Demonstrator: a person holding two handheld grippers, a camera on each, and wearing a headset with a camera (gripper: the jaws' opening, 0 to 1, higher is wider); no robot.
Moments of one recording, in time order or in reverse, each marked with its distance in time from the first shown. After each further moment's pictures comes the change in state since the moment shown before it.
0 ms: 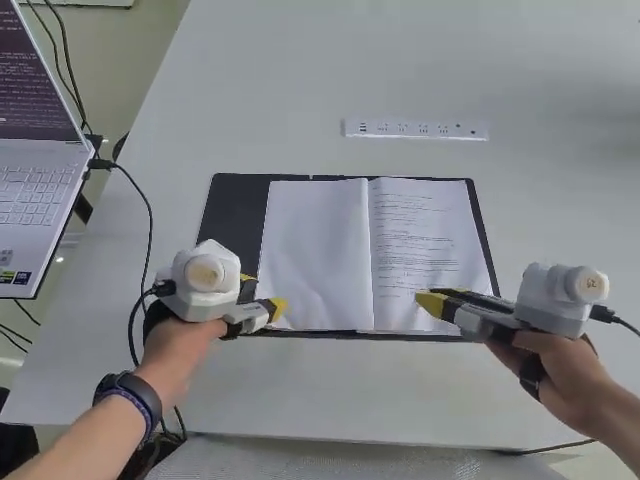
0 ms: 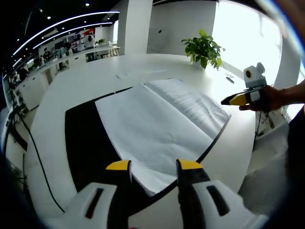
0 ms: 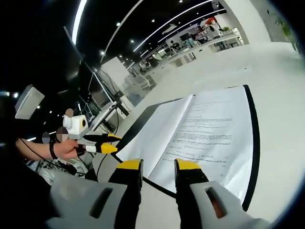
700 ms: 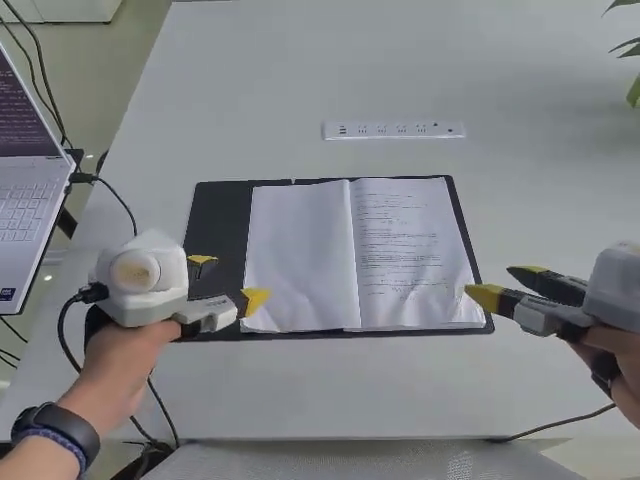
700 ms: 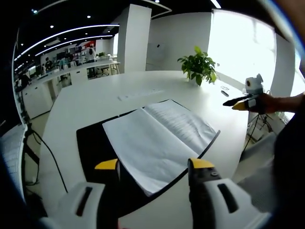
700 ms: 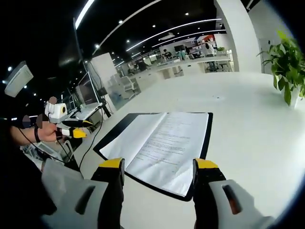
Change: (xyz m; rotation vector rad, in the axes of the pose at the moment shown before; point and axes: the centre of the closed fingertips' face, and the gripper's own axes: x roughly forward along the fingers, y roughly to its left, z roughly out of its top) left arm -0.060 -0.014 0.040 0.031 -0.113 -0.018; right arm -0.091 -0.008 0.033 -0.157 -0.059 -0.205
